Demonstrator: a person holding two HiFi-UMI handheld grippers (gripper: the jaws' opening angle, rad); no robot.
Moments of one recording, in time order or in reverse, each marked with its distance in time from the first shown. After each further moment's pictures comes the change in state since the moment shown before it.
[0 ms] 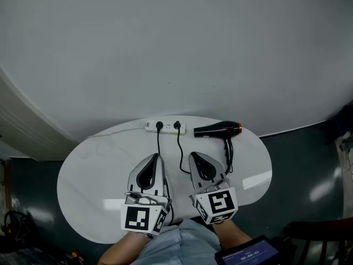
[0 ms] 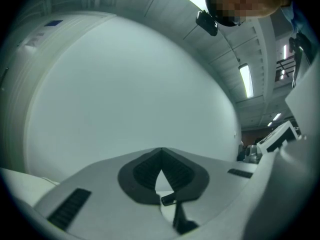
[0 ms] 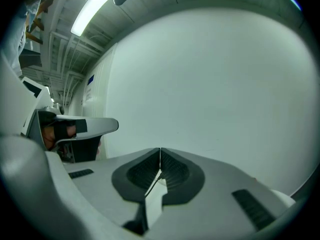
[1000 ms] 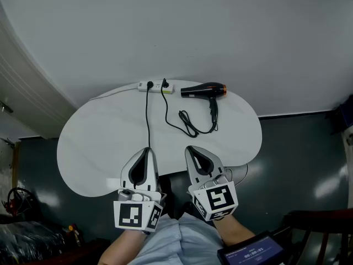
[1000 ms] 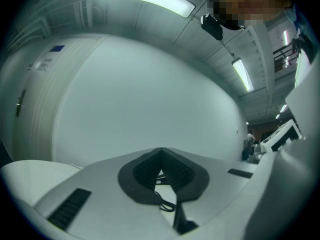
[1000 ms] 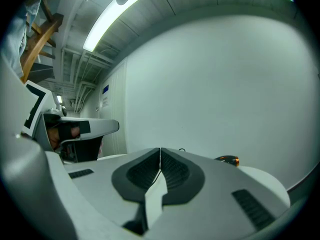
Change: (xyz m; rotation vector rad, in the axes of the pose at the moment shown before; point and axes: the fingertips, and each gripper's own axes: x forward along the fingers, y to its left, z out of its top) left arm -0.158 -0.112 -0.006 0.057 0.000 0.046; right arm -0.186 0.047 -0.036 0.036 -0.045 0.050
